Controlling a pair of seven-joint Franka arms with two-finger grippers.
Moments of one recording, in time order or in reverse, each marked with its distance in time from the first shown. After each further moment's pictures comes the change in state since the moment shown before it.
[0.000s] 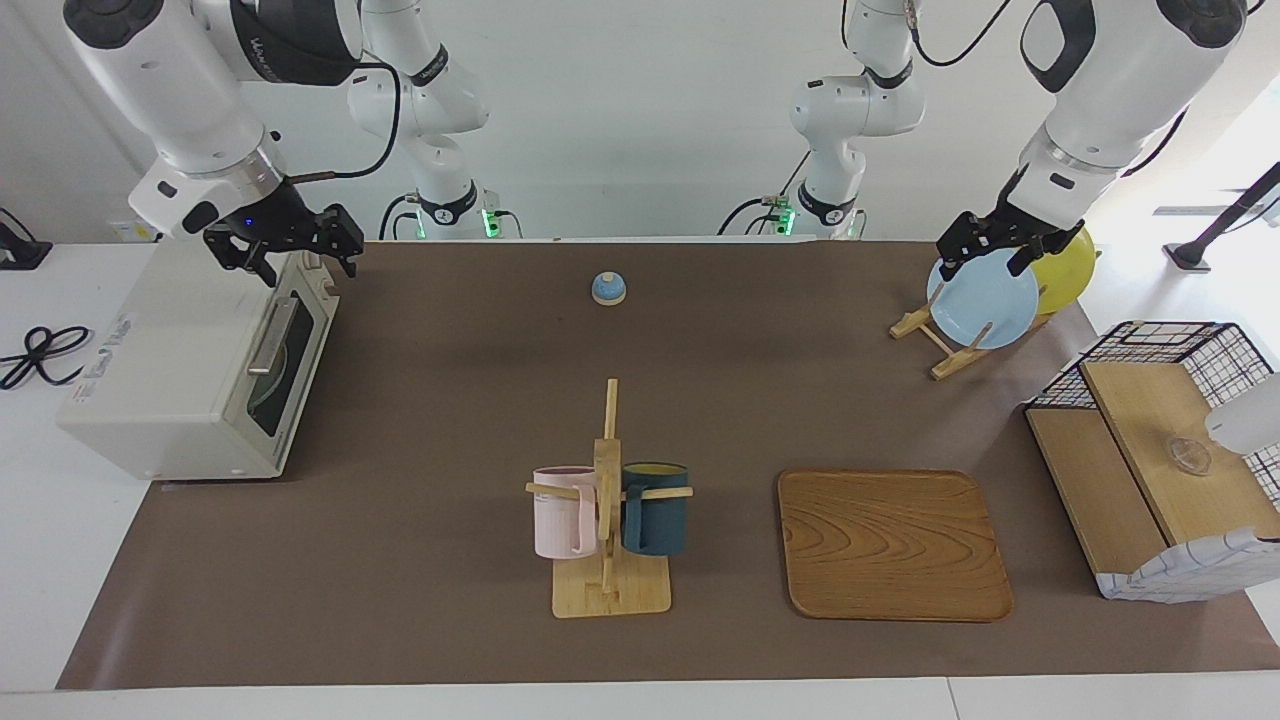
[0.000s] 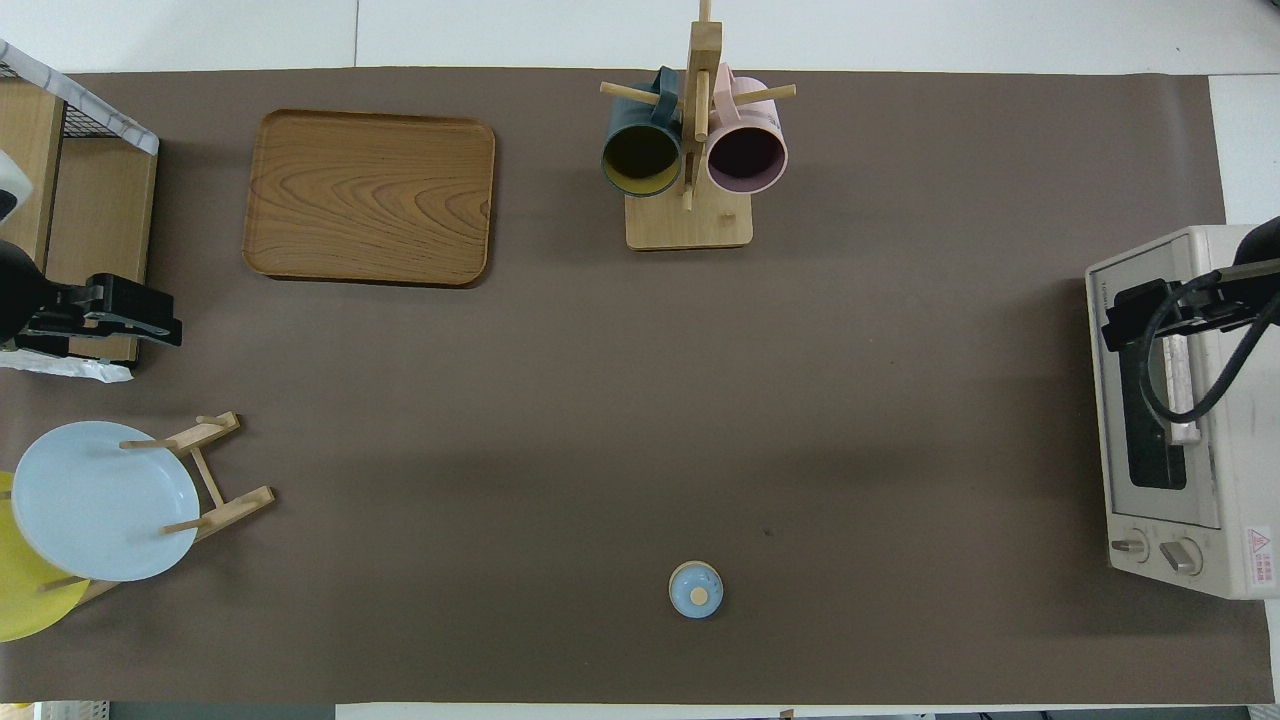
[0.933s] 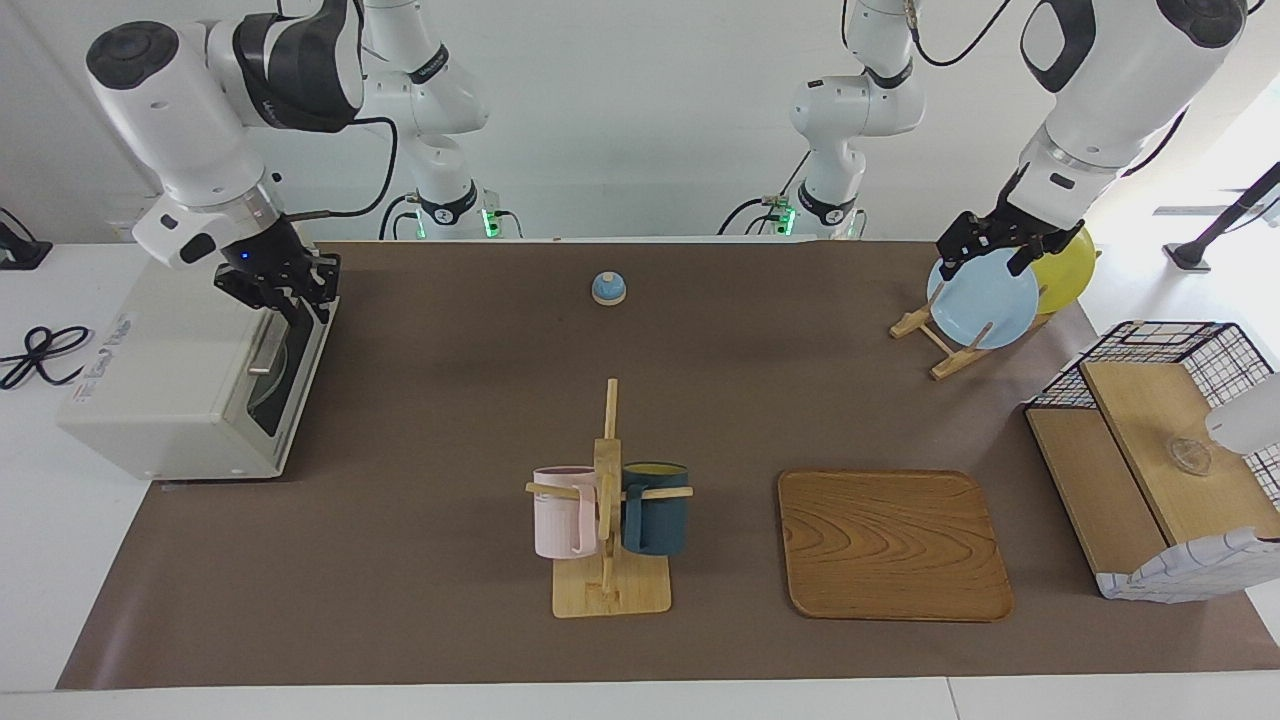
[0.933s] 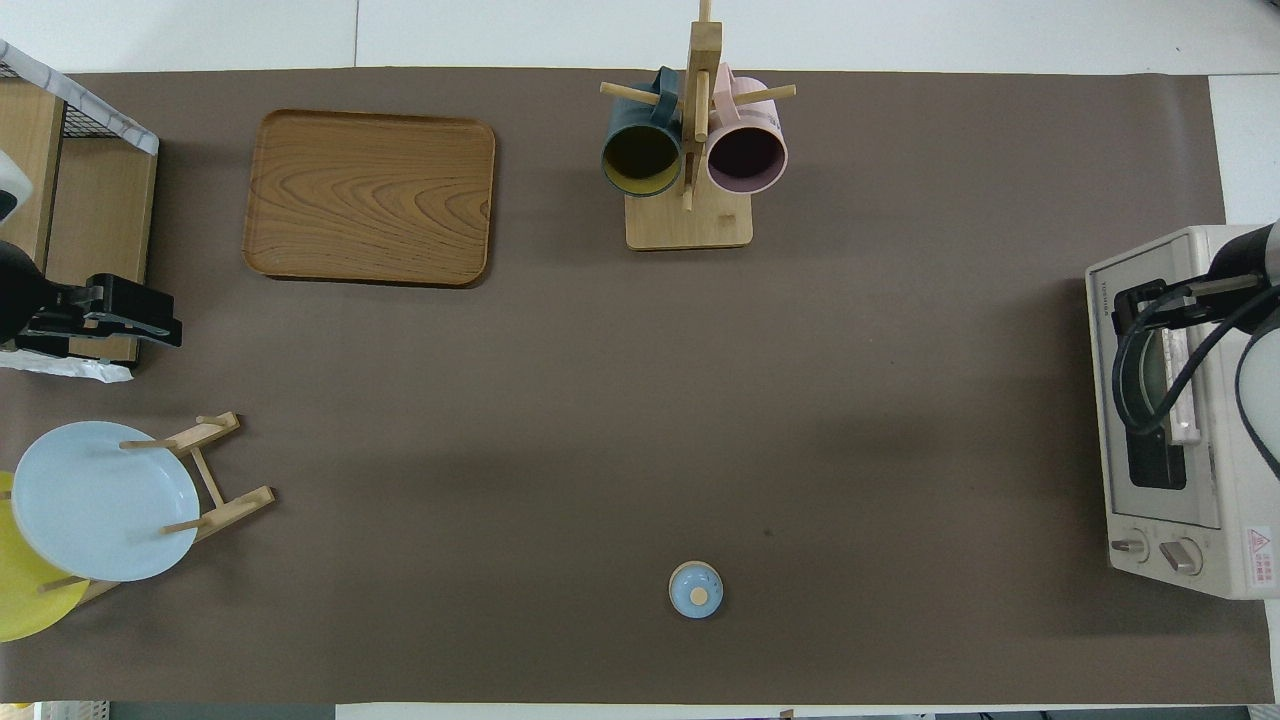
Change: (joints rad) left arm 0.000 0.000 0.000 0.000 0.000 -0.001 0.000; right arm -0.051 -0.074 -0.005 -0.273 0.000 0.317 -0.023
